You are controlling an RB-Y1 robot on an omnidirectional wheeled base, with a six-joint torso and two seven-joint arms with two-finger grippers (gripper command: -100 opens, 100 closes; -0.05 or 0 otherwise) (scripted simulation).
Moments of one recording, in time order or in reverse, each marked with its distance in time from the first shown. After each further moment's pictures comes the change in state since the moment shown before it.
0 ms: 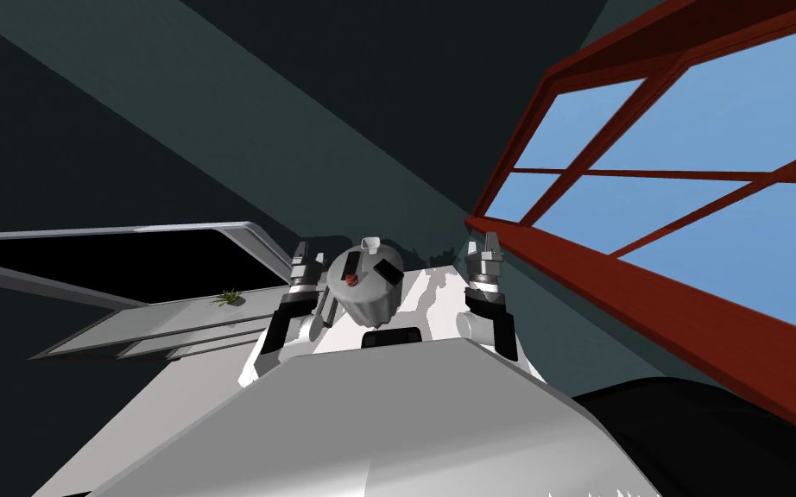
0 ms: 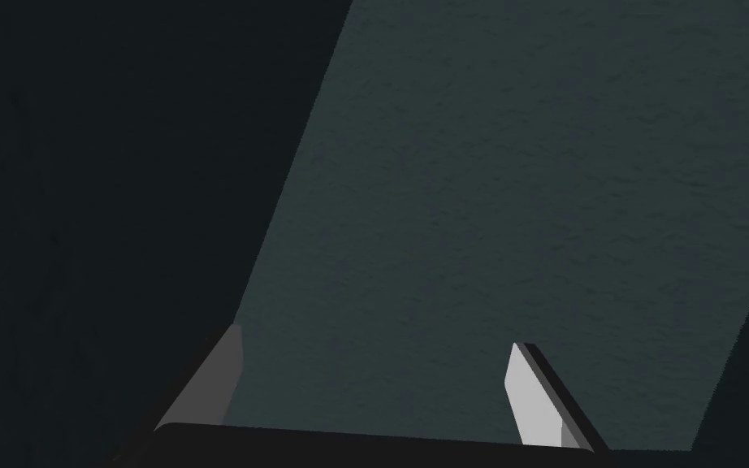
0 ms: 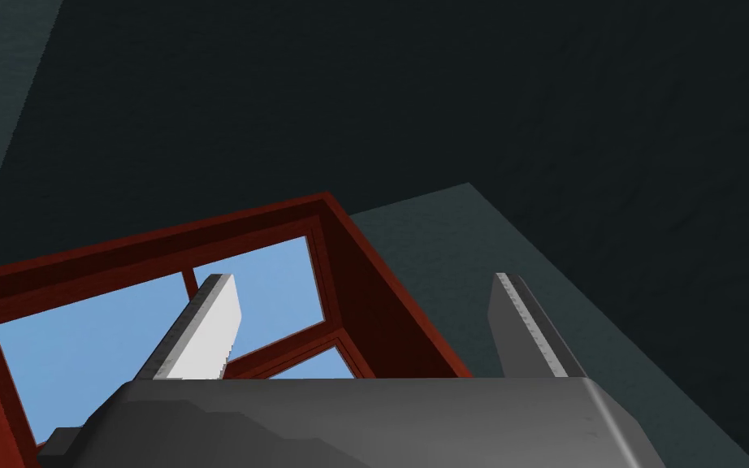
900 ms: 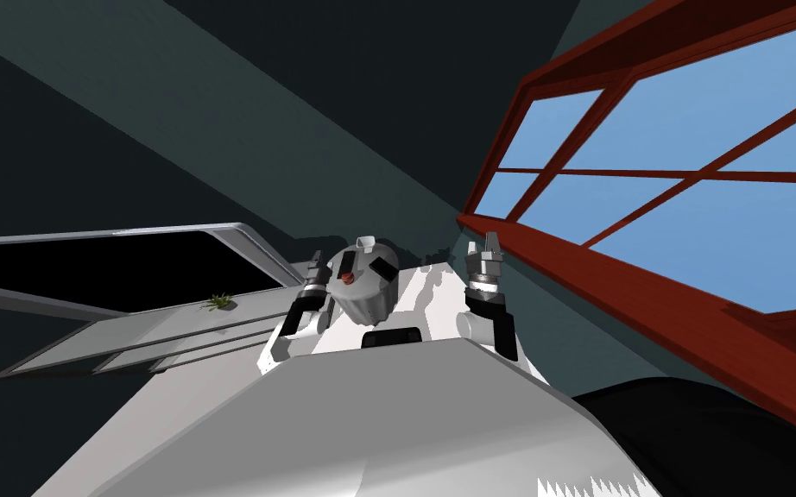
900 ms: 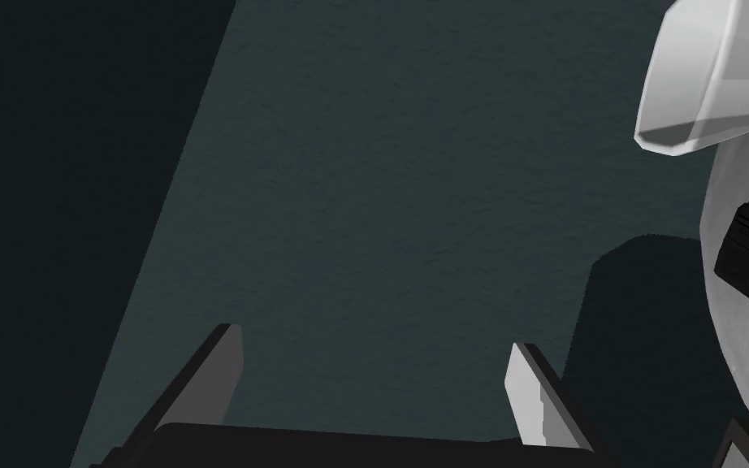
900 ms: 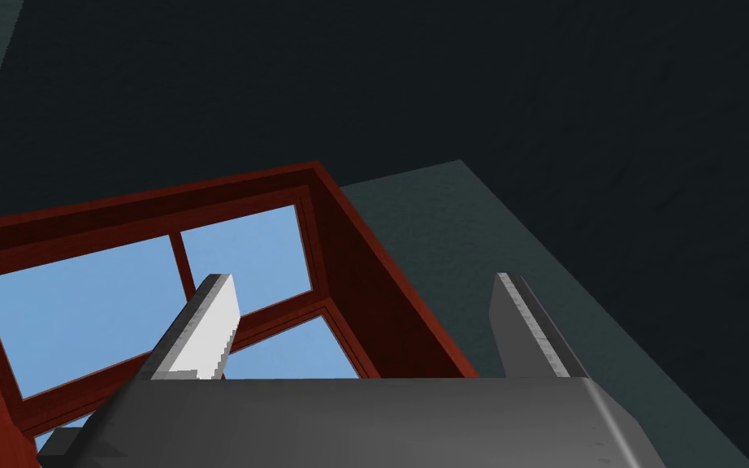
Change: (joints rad) left arm -0.081 0.020 0.004 0.201 0.011 0.091 0.035; right arm 0.000 0.000 0.000 0.000 0.000 0.000 0.000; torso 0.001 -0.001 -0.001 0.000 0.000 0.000
